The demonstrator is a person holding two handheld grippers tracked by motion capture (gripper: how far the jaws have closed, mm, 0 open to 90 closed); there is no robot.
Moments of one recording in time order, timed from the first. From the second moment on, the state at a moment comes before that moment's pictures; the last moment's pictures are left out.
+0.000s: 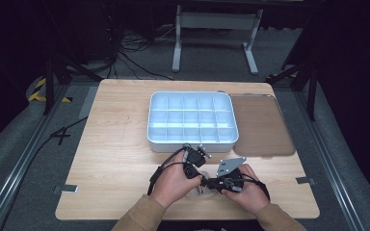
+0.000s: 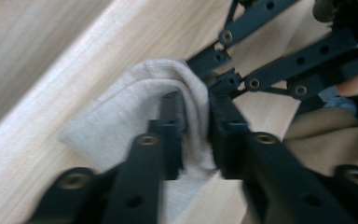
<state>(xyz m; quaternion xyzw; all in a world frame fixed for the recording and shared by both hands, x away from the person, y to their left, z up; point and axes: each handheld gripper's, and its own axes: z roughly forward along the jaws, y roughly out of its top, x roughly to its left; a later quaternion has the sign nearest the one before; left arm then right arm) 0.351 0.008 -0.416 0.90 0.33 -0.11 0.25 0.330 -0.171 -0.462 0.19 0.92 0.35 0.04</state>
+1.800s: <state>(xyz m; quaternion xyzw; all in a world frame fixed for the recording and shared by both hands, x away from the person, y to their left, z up) 0.347 0.024 -0.432 0.94 0.27 -0.08 0.19 0.320 -0.168 -0.442 0.20 0.91 0.35 0.04</state>
